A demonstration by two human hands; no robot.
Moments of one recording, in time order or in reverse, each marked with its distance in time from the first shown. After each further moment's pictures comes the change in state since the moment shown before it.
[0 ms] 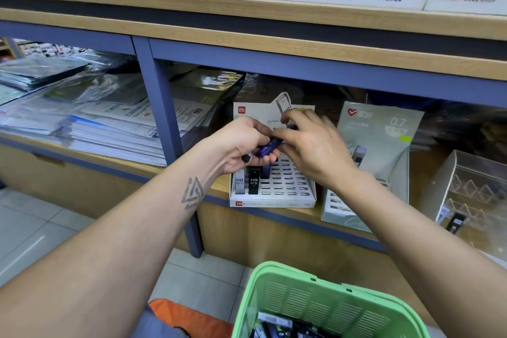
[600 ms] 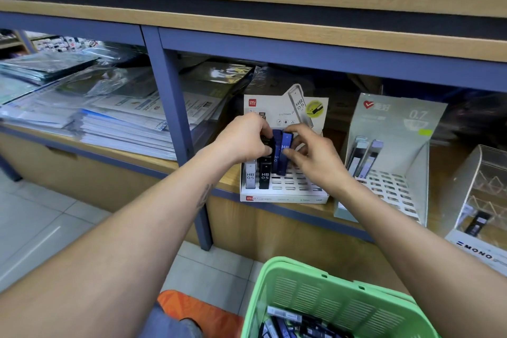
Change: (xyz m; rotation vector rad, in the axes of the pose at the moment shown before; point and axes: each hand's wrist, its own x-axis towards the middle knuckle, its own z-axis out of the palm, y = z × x) left_hand 0.015 -0.015 -0.024 1.096 0.219 0.285; right_hand -0.013 -0.018 0.042 0.806 -0.109 0.466
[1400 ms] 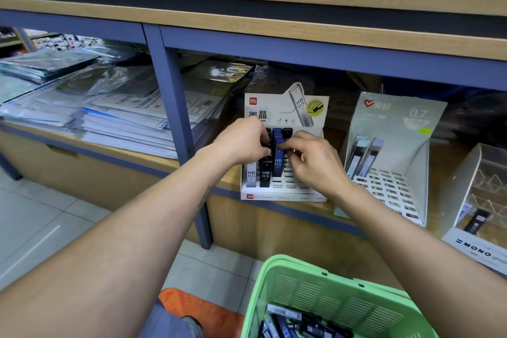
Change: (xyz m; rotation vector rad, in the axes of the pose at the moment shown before) left_hand -0.002 -0.005 0.002 0.127 -0.052 0.012; right_hand -0.005 0.003 0.005 -0.298 0.044 -0.204
